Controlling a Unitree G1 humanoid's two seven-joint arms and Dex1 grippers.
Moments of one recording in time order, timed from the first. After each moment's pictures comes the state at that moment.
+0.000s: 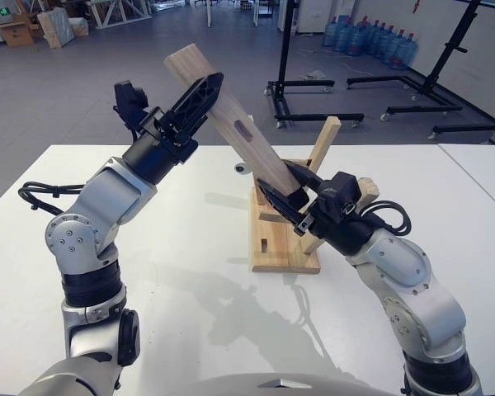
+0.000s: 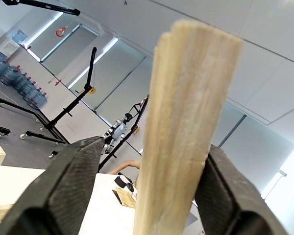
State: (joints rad) left arm -0.54 0.29 0.25 -0.37 -1.71 0.76 0.17; right arm -0.12 -0.39 0.15 -0.79 0.34 0.46 0.39
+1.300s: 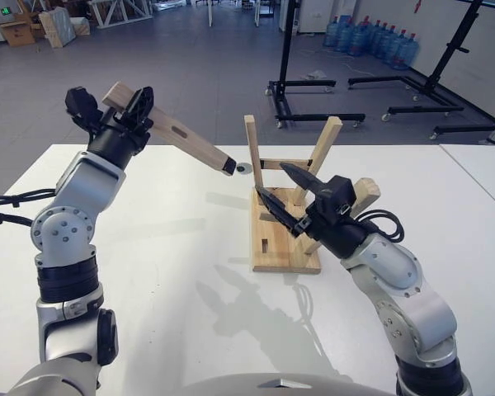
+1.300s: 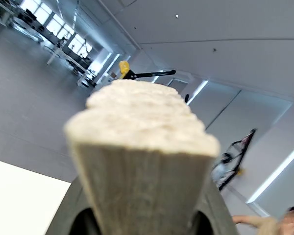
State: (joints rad) left arm -0.53 0.43 0.26 -0.23 -1.22 0.58 0.20; right arm -0.12 -0.29 0.10 -0.78 0.36 0.51 0.33
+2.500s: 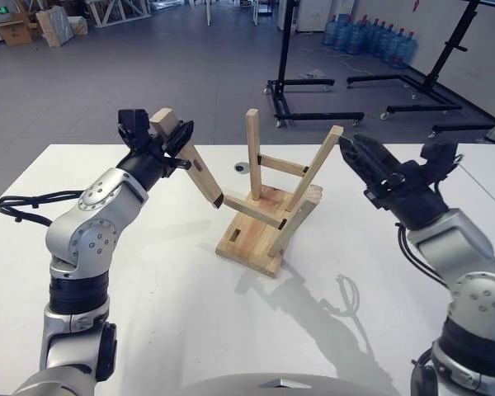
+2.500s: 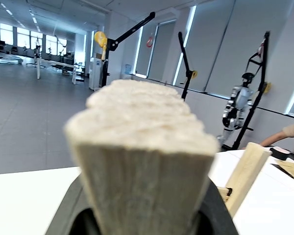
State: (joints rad) left arm -0.47 0.42 0.15 -0.33 -0.79 0.70 -0.07; right arm -0.22 -0.45 -0.46 -0.59 1.27 0.82 0.25
